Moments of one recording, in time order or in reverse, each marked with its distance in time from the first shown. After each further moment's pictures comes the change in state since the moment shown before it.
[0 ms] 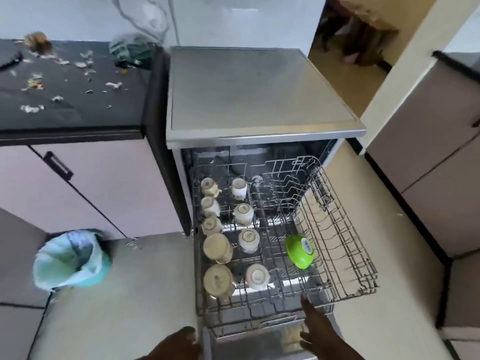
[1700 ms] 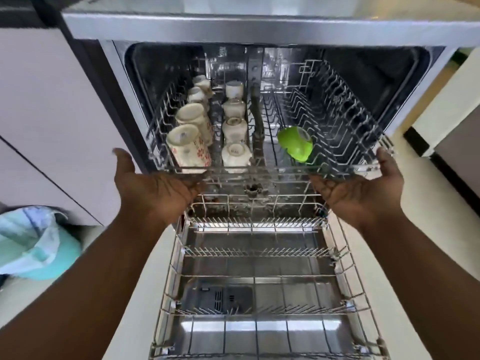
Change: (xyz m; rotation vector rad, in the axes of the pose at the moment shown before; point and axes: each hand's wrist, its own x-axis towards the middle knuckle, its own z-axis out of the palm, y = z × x) left_hand 0.157 0.276 0.008 -1.215 -0.179 0.925; right_hand 0.178 -0.263 0.033 0.710 -0.847 -0.565
